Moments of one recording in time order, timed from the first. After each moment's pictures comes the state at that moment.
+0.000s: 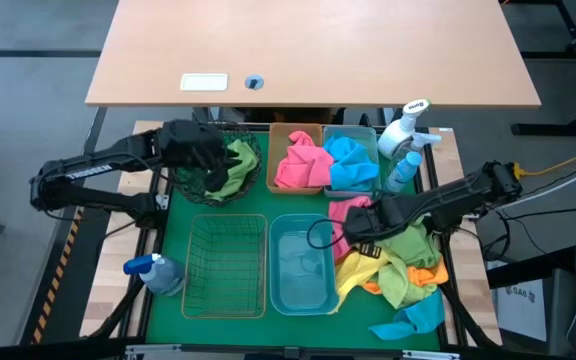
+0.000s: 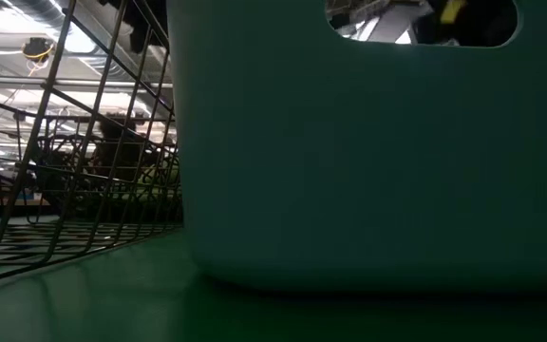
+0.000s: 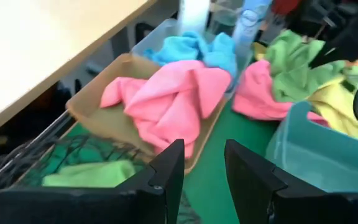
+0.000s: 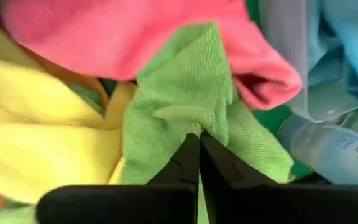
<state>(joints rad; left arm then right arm) 0.30 0.97 1.03 -0.61 -0.06 -0.20 0.30 1.52 1.23 -1.34 0.20 0.57</state>
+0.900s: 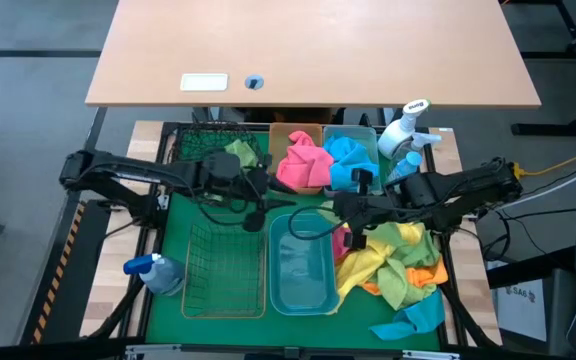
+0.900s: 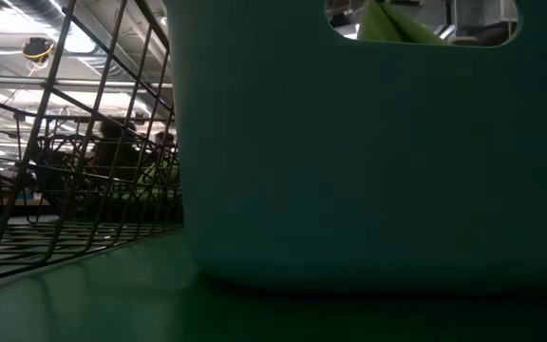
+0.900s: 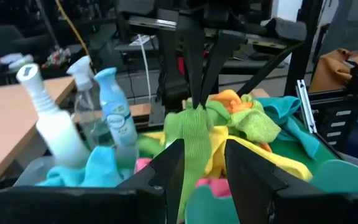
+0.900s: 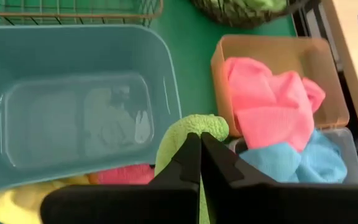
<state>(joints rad) 0.00 1.35 1.03 0.13 0.06 0.11 0.30 1.52 1.66 -1.20 0.38 0.24</state>
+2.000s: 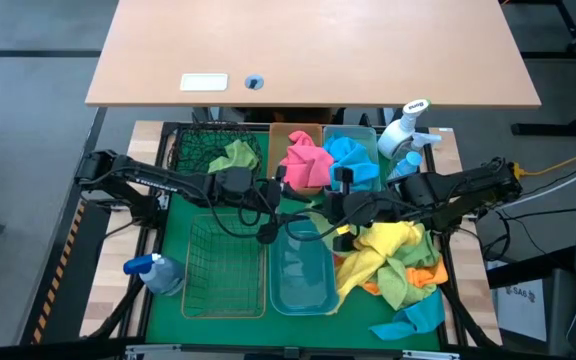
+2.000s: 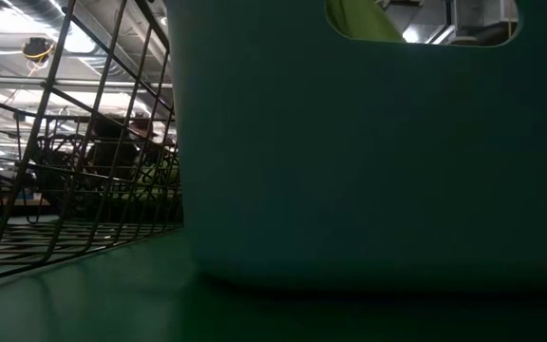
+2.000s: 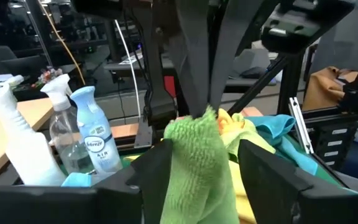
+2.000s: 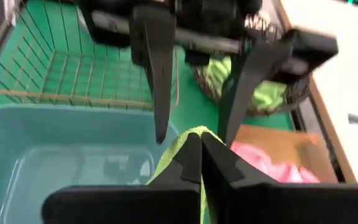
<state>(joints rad) -0.05 1.49 1.03 0.36 0.04 0.09 0.30 1.52 1.66 -0.87 0.38 0.00</state>
